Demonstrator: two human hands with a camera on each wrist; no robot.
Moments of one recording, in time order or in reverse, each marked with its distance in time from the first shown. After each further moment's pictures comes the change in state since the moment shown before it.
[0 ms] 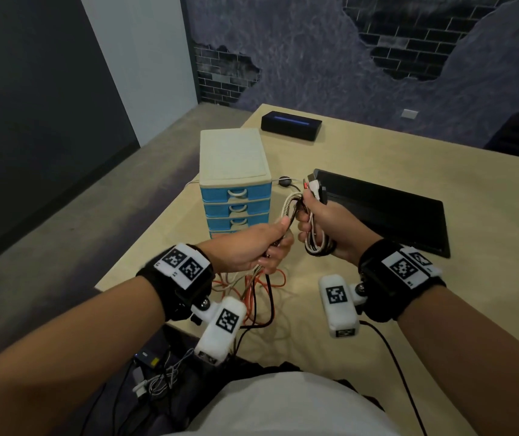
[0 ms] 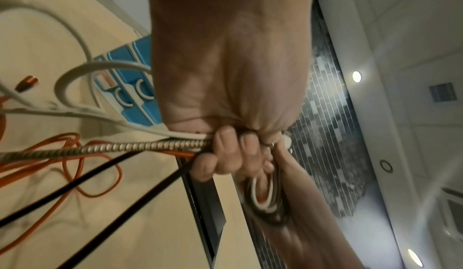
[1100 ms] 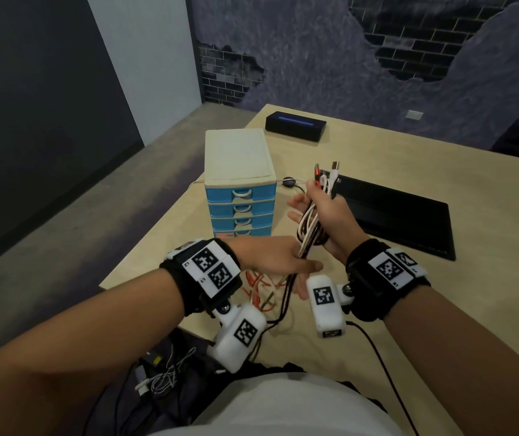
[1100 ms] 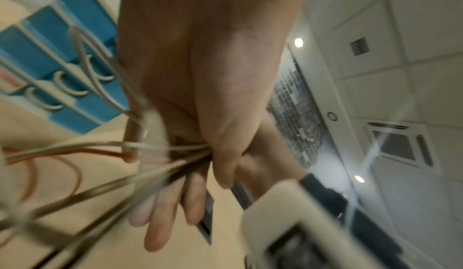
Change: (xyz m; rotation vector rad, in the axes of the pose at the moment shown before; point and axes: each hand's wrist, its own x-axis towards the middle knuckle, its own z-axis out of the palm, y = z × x) left_hand 0.005 0.022 0.026 0.857 -0.052 -0.078; right_hand 0.007 -0.002 0.022 0.186 0.244 -0.118
